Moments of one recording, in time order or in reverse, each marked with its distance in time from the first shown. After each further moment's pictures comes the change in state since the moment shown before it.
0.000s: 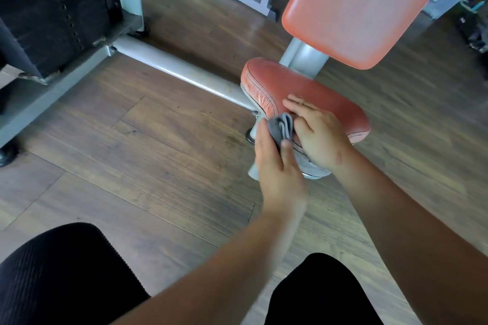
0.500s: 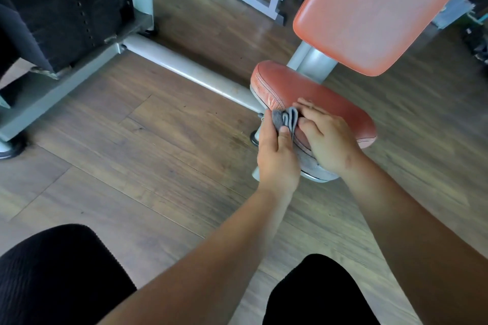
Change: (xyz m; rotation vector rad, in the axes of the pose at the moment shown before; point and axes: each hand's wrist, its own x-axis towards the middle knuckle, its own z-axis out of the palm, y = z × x) left_hand 0.032 -0.001 -0.007 -0.030 -0.018 -0.073; right_hand 0.000 -0.001 0.000 0.012 0.001 0.009
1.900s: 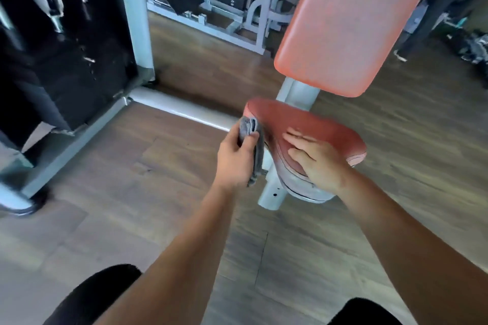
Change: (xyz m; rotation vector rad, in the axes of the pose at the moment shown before) left_hand 0.056 0.050 -0.056 0.141 -0.115 0.074; right_hand -0.002 0.009 -0.007 0.055 -0.056 -0.003
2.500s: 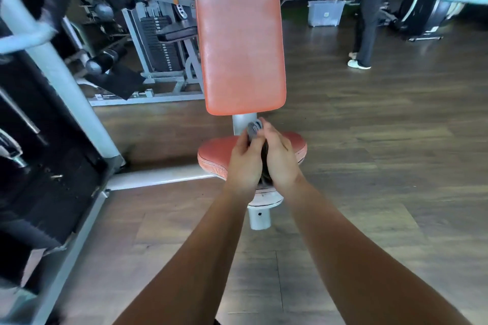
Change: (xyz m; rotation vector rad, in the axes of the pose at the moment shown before) left_hand -0.053 0.083 0.112 0.092 -0.443 -0.027; right_hand -0.056 -0.060 -0.048 1.332 0.641 0.277
